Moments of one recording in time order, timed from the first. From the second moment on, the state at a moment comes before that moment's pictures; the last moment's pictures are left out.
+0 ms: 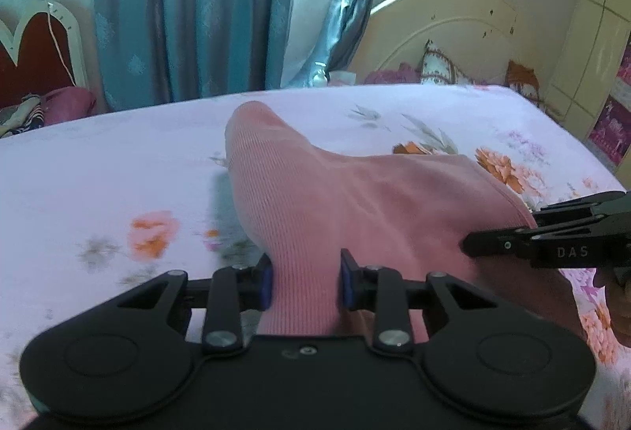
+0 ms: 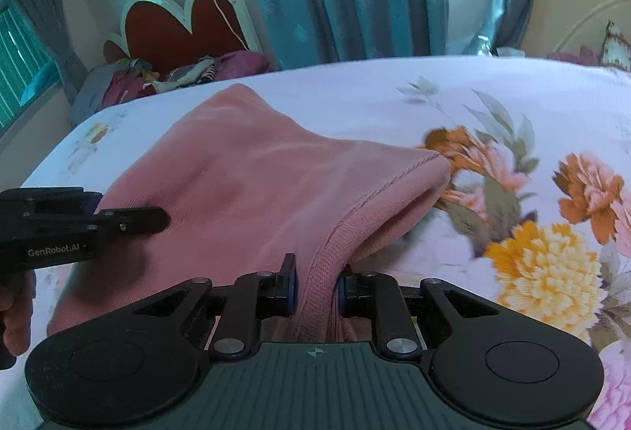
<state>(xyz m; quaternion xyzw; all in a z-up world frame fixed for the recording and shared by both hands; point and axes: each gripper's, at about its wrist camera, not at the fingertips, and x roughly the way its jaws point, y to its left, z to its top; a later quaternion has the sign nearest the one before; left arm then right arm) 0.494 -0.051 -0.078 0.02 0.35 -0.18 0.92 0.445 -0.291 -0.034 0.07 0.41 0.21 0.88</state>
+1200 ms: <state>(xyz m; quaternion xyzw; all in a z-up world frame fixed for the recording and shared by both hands) 0.517 0.222 -0.110 -0.07 0.35 -0.18 0.92 0.501 -0.041 -0.074 0.02 0.39 0.18 0.90</state>
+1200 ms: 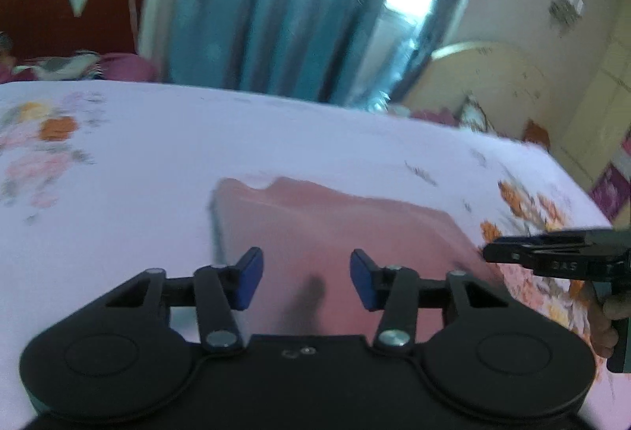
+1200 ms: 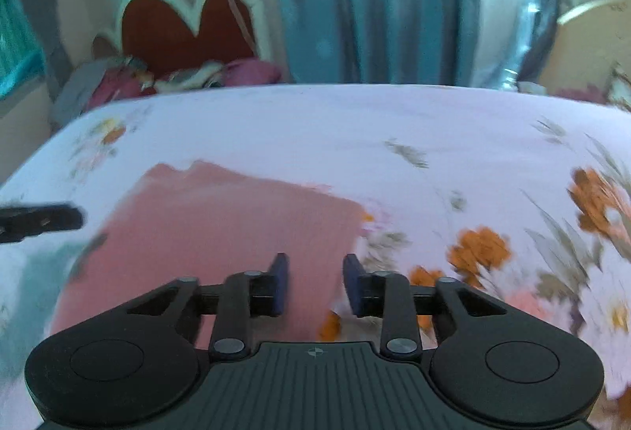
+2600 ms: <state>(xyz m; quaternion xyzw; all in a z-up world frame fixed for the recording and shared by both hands) 0.335 0.185 -0.125 -0.02 0.37 -0.11 0.92 0.349 -0.100 -0.070 -0.01 0.38 0.19 0.90</state>
